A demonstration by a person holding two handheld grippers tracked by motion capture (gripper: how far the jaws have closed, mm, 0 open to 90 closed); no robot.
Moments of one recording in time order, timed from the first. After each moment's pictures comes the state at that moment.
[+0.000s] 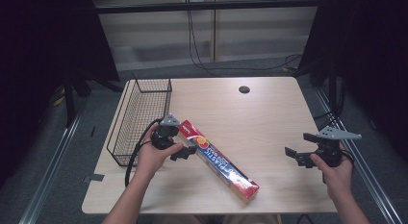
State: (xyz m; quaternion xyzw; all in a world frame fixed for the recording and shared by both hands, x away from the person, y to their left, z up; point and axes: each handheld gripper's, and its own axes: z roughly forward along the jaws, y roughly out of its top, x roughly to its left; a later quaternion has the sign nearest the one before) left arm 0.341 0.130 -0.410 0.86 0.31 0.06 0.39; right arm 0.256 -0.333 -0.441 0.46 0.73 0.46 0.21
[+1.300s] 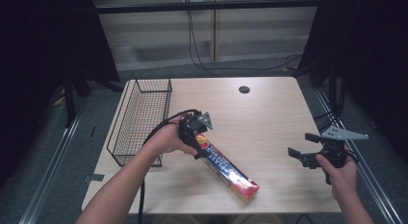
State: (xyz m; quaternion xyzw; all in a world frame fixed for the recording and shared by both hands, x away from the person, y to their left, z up) left arm 0.368 0.056 -0.397 0.97 0.05 0.03 0.24; right arm 0.251 -0.341 -0.436 0.45 0.73 0.48 0.20
